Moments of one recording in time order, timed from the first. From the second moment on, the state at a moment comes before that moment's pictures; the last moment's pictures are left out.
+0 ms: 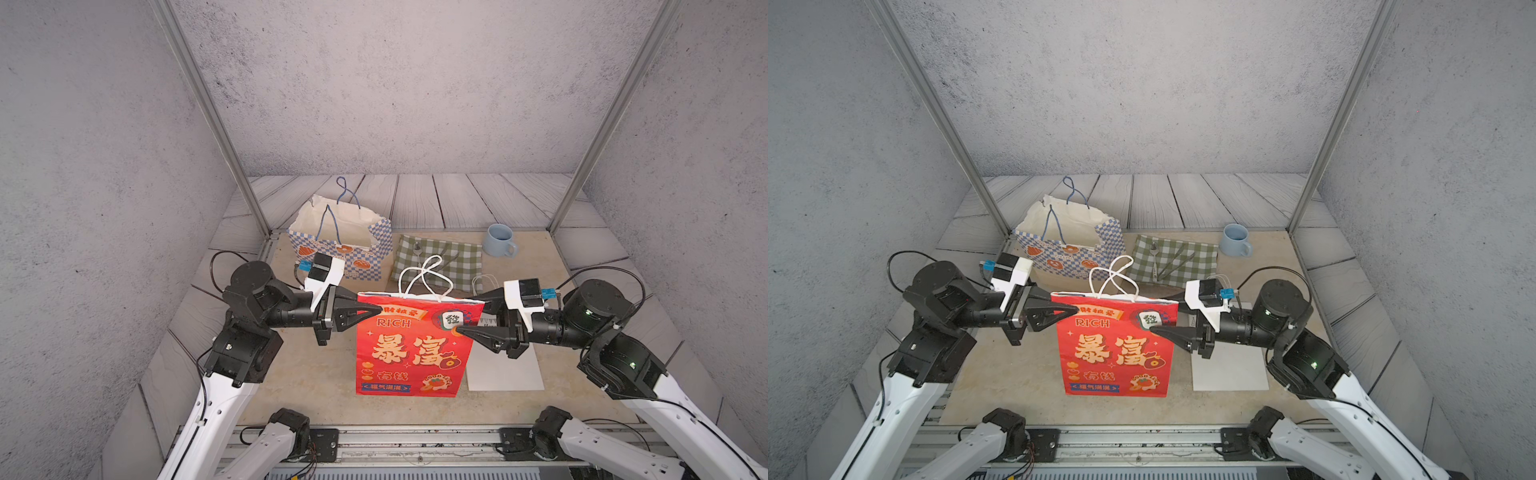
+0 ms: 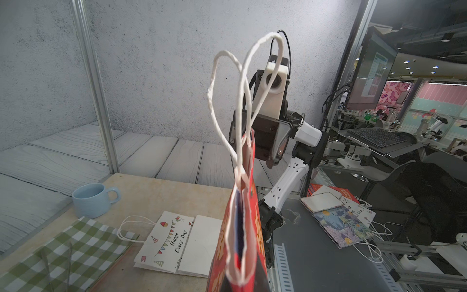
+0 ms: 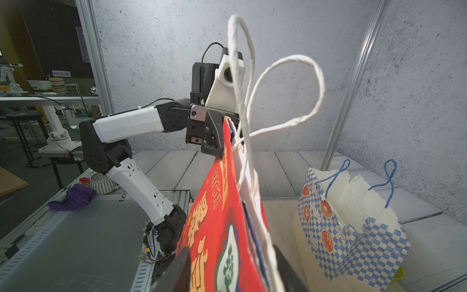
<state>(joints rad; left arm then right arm) -0.35 0.83 1.14 -0.26 1.24 -0.16 0.76 0.78 1.11 -0.31 -0.67 -0.08</state>
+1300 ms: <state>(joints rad) -0.41 0.85 1.19 -0.03 1.20 -0.30 0.76 0.71 0.96 -0.33 -0.70 -0.03</state>
